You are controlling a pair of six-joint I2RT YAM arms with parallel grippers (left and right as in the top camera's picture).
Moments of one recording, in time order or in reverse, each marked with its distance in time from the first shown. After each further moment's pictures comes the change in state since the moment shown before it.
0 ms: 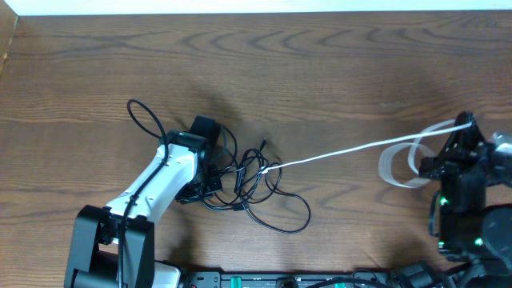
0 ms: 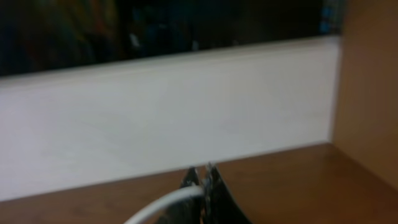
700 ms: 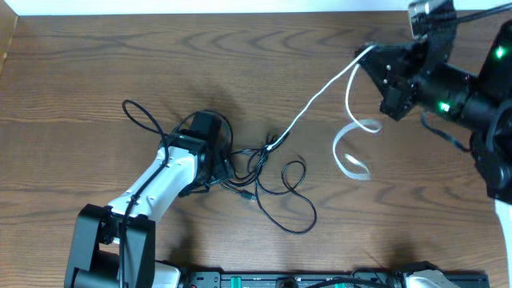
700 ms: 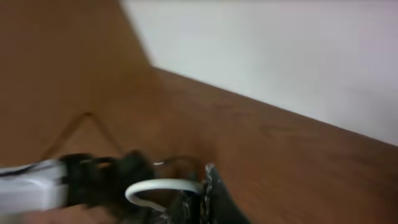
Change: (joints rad) left arm 0.001 0.001 -0.032 0.228 -0.006 -0.086; right arm -0.148 0.743 0.942 -0.615 -1.128 0.011
